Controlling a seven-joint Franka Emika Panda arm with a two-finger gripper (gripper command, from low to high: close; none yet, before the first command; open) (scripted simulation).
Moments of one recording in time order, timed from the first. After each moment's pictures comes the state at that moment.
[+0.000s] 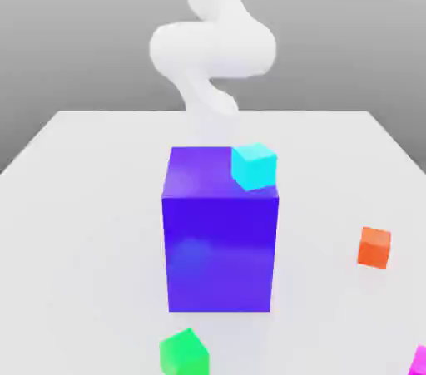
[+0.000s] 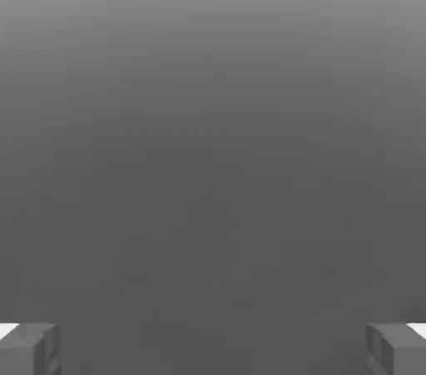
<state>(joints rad) 0.03 -0.71 0.01 -2.28 0.00 2.32 0.77</state>
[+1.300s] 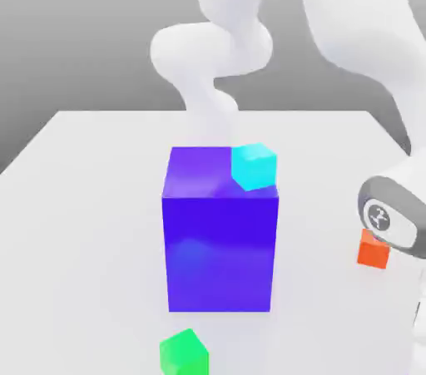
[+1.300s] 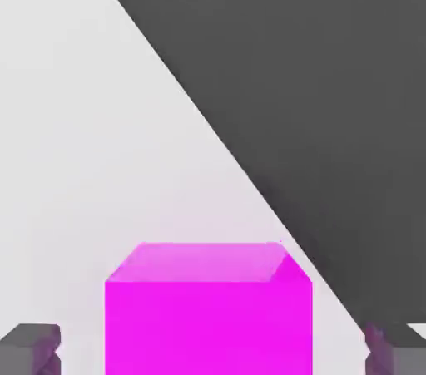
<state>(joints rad) 0.37 0.63 0.13 -2.04 -0.17 2.66 0.47</state>
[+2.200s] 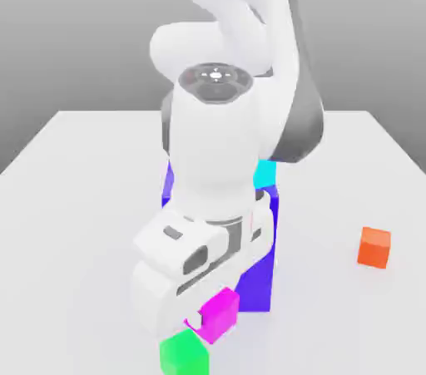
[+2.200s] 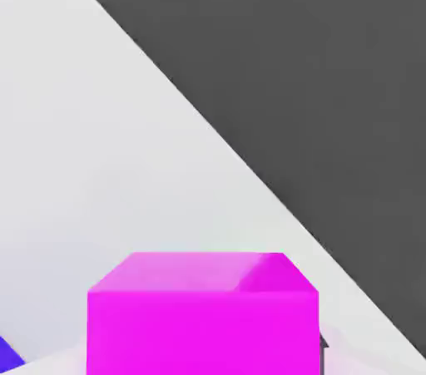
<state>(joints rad) -0.06 0.19 -0.01 -2.43 0.00 2.62 -0.09</state>
